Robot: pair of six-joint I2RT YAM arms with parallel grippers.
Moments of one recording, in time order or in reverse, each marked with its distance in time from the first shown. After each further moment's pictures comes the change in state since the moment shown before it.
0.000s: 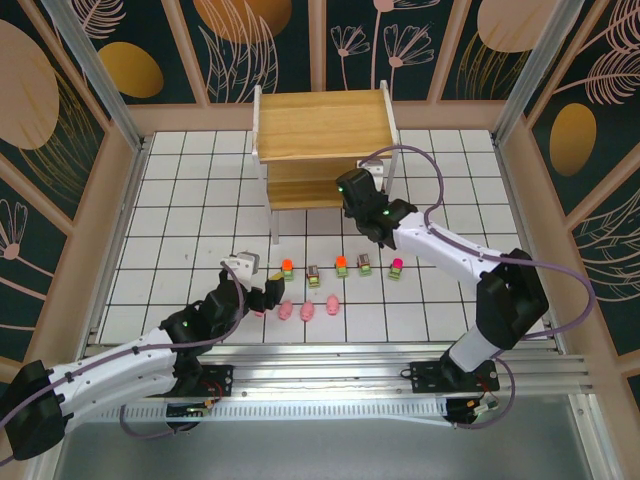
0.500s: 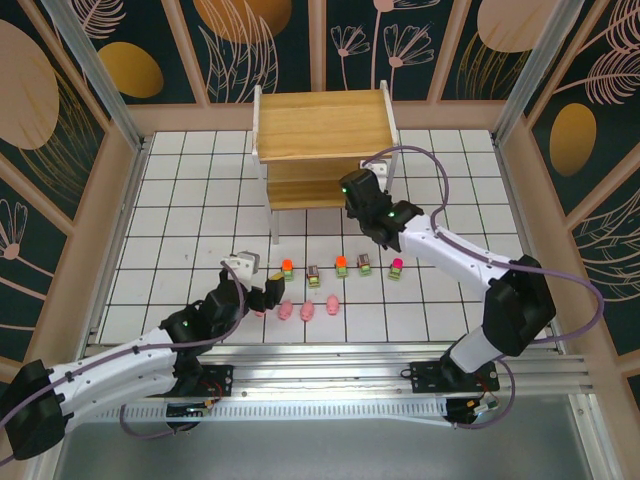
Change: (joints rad) left arm 0.000 0.001 0.003 0.000 0.000 0.000; right arm 0.003 -0.047 -0.013 -0.016 -0.006 0.000
